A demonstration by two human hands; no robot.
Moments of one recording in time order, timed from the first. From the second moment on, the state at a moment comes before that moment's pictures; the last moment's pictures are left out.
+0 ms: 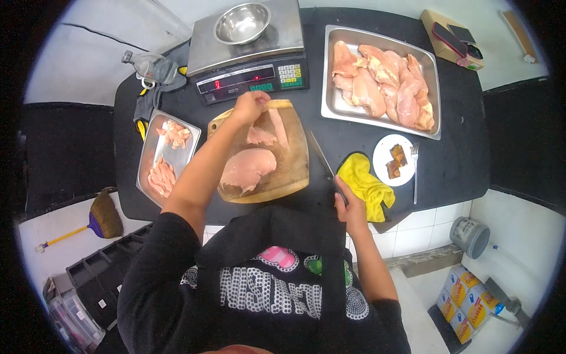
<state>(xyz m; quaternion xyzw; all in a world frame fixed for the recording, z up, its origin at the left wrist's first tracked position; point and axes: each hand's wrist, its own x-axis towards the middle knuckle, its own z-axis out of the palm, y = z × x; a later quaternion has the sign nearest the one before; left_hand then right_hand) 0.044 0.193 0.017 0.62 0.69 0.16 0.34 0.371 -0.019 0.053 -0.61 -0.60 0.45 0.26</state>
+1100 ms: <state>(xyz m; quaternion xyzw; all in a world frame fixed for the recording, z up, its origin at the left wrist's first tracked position) 0.066 0.163 0.020 0.57 0.73 0.19 0.32 0.285 0.064 0.032 -0.53 -0.71 0.38 0.28</state>
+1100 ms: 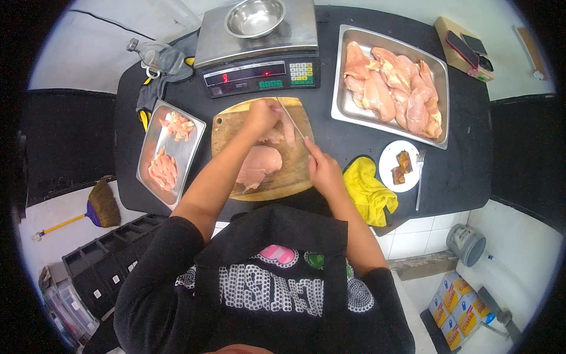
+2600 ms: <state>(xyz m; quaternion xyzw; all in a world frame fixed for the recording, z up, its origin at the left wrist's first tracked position) -0.031 0.102 0.070 0.55 0.69 0.46 0.13 0.337 0.009 0.099 -0.50 -0.84 0.19 0.14</state>
